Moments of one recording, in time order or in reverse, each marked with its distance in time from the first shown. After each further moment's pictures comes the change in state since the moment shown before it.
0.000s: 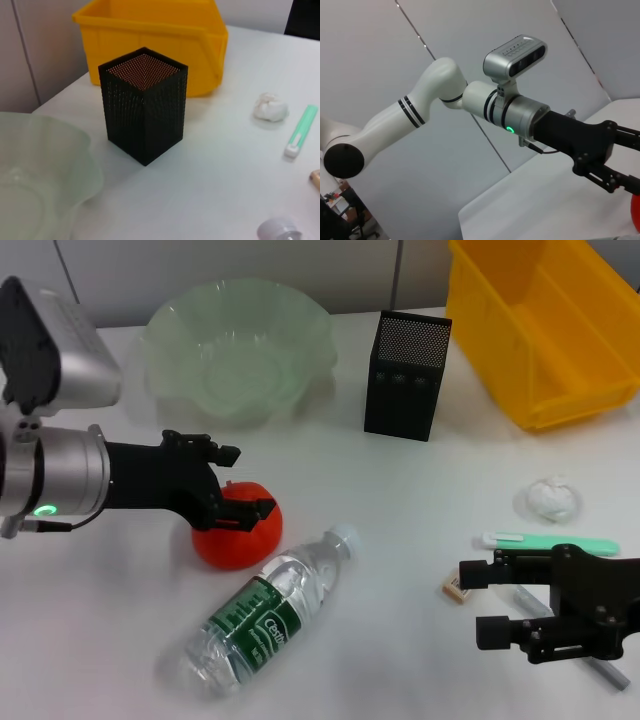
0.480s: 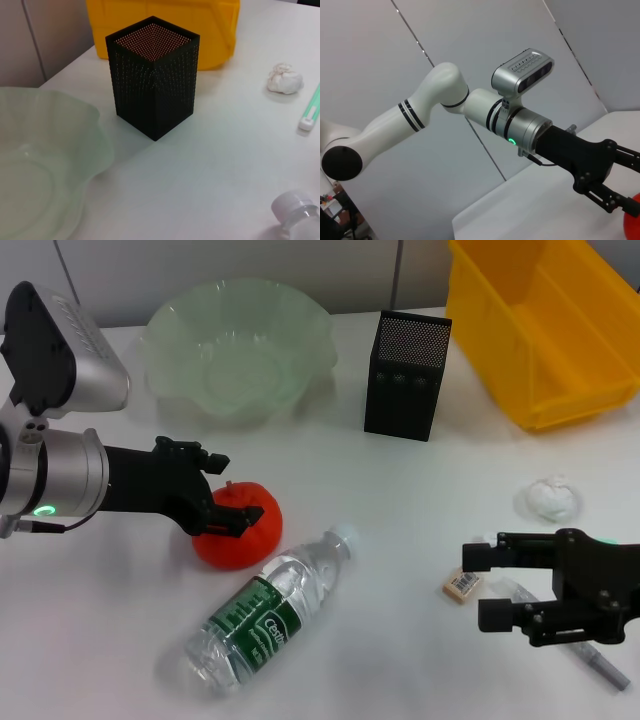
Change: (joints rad) left arm -0.026 0.000 0.002 -0.018 0.079 -0.005 -0.034; right arm 0.012 -0.004 0.024 -0.002 0.005 -0.001 -0.009
